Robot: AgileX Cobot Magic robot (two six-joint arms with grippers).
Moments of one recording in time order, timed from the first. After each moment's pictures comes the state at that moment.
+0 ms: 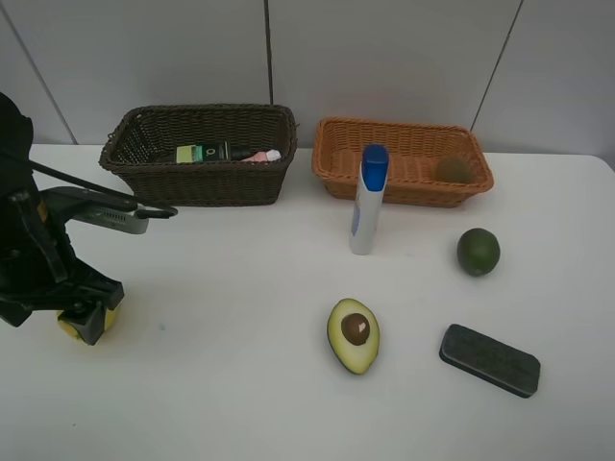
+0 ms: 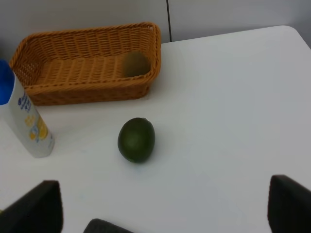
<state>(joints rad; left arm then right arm) -0.34 1.58 -0.72 0.11 0.84 -0.22 -0.07 0.00 -0.52 0.02 1.06 0.05</state>
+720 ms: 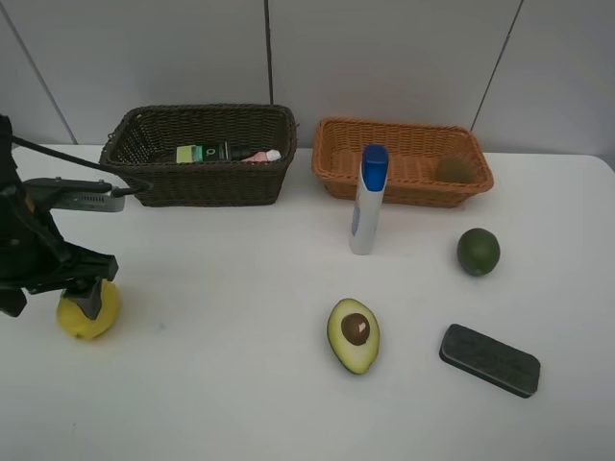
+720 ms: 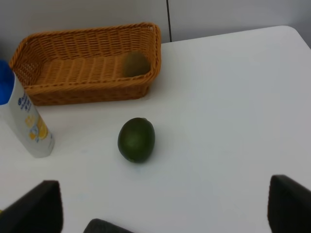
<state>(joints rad) -0.20 1.65 -0.72 0.11 0.68 -0.30 -0.07 0.00 -0.52 0.02 1.06 0.05</state>
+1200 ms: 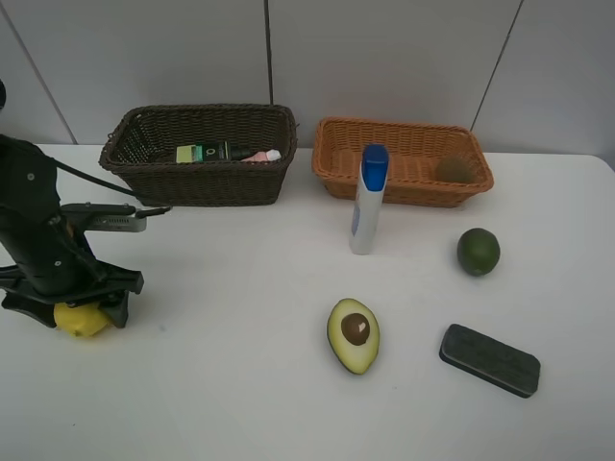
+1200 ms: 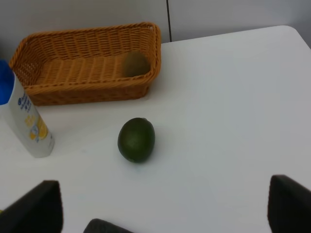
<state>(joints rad) -0.20 1.84 -0.72 0.08 0.50 -0.30 -0.07 0.00 -0.52 0.02 1.06 0.05</state>
